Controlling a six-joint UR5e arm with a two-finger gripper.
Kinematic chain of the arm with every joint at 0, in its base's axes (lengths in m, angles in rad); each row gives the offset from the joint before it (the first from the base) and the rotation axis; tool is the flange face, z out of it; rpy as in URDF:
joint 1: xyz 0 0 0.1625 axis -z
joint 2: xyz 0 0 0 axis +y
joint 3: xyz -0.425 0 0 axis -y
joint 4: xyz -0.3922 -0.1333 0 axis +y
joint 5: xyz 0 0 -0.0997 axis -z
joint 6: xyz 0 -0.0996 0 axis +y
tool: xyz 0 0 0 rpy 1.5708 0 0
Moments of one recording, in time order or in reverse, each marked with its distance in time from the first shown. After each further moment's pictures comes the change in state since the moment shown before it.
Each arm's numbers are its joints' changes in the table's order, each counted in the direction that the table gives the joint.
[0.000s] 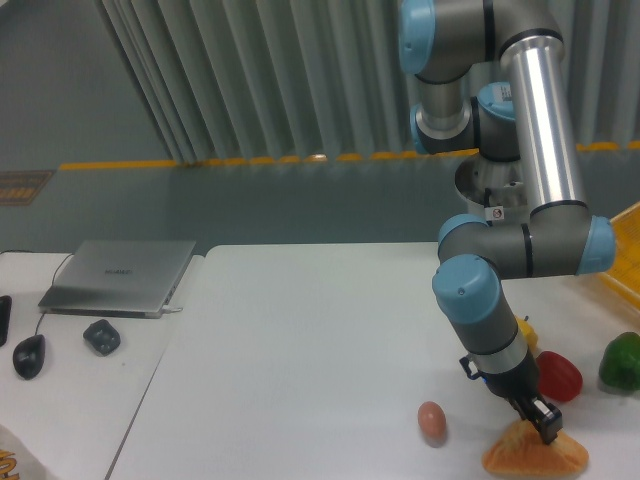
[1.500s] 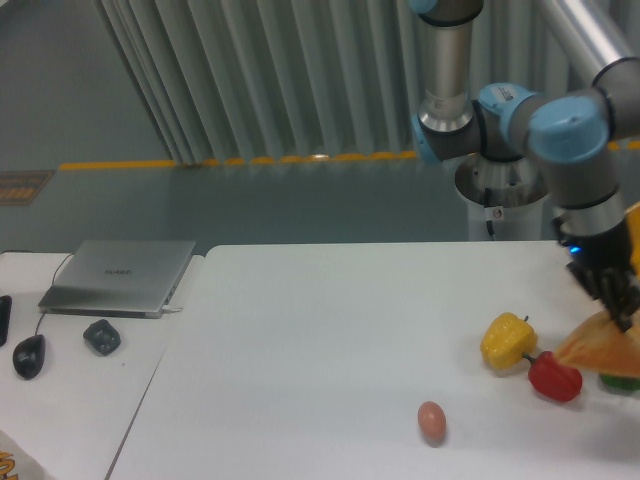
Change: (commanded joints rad) arm -0.345 -0.368 -0.138 0.117 -0.144 -0.354
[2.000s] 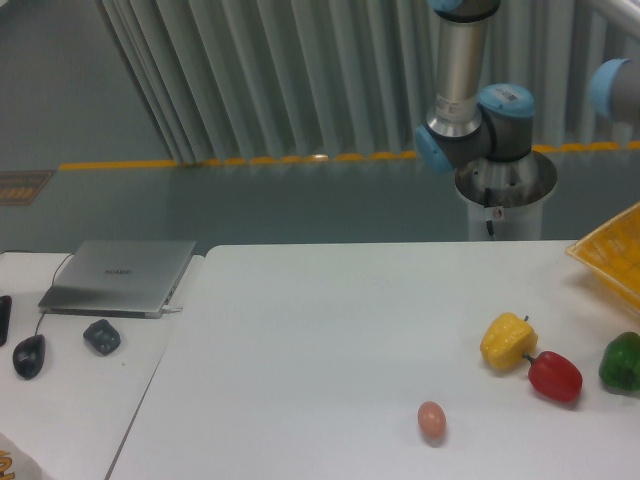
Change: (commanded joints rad) arm -0.290 -0.015 -0.008 0.057 -0.169 -0.392
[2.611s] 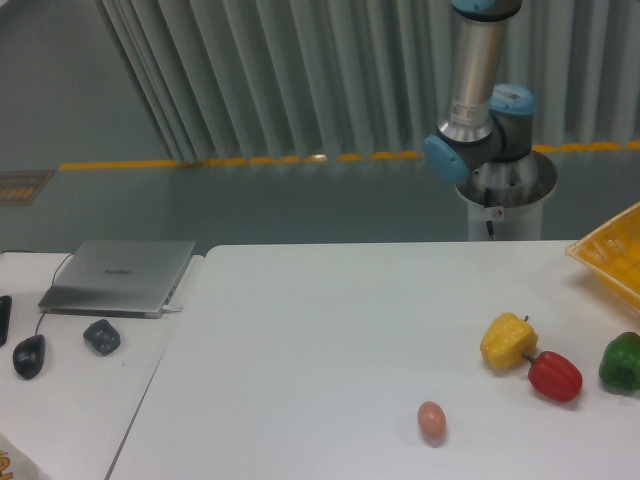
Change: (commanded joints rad) arm -0.078 -0.005 -0.043 0.015 -0.033 -0.186
